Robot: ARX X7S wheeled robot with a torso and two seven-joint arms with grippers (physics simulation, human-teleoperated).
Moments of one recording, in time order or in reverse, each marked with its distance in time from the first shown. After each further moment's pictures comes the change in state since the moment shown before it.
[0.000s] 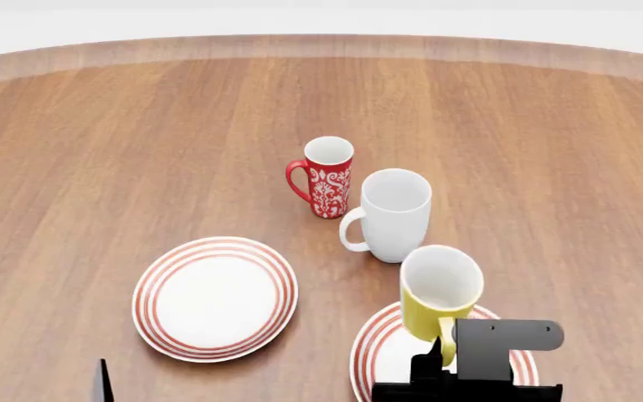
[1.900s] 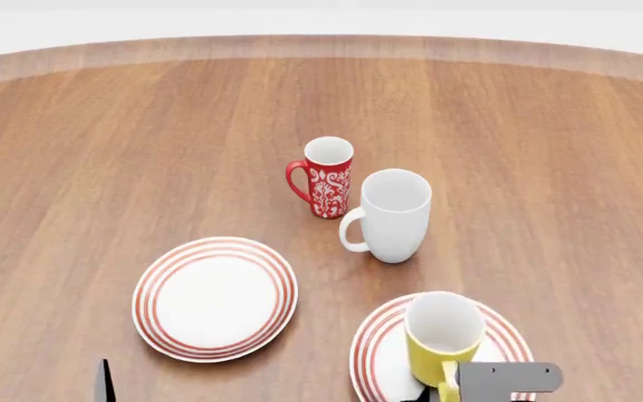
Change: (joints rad) left arm -0.013 -0.019 0.027 -0.012 -0.014 -0.011 -0.025; right arm -0.034 0.006 -0.035 0.125 -0.008 -0.048 -0.003
